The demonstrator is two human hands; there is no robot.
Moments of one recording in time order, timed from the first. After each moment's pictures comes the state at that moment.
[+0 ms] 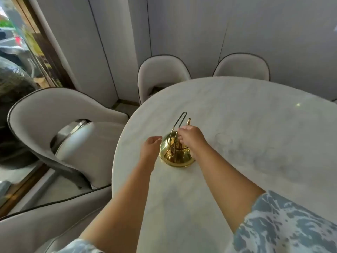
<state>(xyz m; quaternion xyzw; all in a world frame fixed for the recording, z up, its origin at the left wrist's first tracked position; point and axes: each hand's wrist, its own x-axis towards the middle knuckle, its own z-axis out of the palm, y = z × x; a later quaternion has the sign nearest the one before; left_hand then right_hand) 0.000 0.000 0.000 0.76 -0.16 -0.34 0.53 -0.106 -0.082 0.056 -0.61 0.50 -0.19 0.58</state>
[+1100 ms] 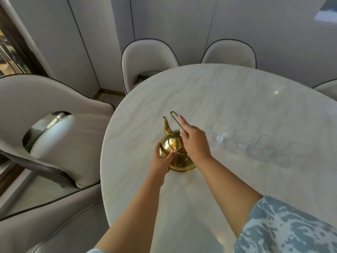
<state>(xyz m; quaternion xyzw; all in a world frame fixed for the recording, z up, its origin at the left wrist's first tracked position) -0.040 0.000 -0.076 0.67 -0.12 -0.49 0.55 -0.130 -0.077 0.009 -0.84 0.43 -0.25 0.24</state>
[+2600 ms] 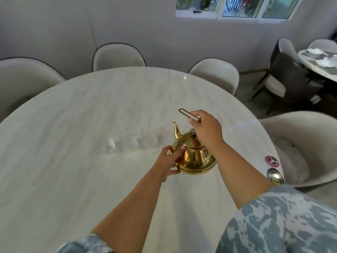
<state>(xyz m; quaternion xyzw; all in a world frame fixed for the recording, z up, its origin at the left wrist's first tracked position) -0.371 -0.105 0.006 0.57 -0.30 -0.70 0.32 -0.499 -0.127 0.111 -0.62 0.70 -0.29 0.18</state>
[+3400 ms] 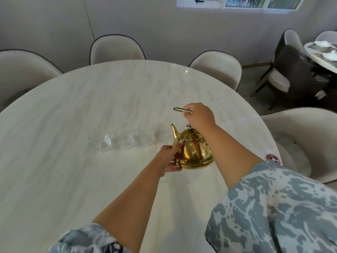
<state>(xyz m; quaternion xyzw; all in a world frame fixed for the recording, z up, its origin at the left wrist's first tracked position) -0.383 -0.129 -0.006 0.58 -0.30 -0.71 0.28 -0.504 -0.183 0.102 -0.64 0.71 -0.21 0.19</state>
